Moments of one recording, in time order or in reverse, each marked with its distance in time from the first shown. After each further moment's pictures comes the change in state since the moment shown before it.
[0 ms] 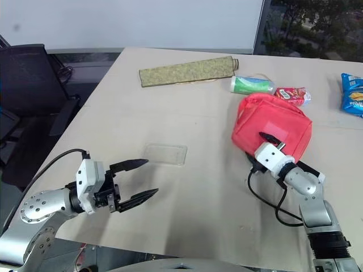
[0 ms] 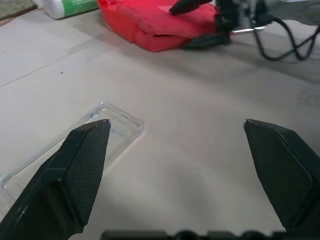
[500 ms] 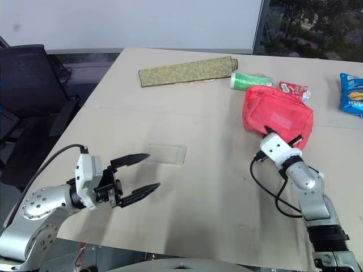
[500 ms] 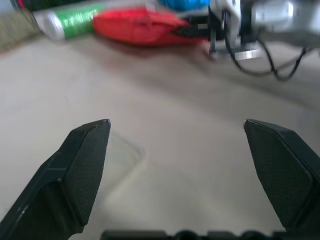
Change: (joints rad) left arm -0.088 -0.046 0.001 -0.024 -0.089 0.037 0.046; right arm -0.082 -0.003 -0.033 0.051 -0.036 -0.090 -0.220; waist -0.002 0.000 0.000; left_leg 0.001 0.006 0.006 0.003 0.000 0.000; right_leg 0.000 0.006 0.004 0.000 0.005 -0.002
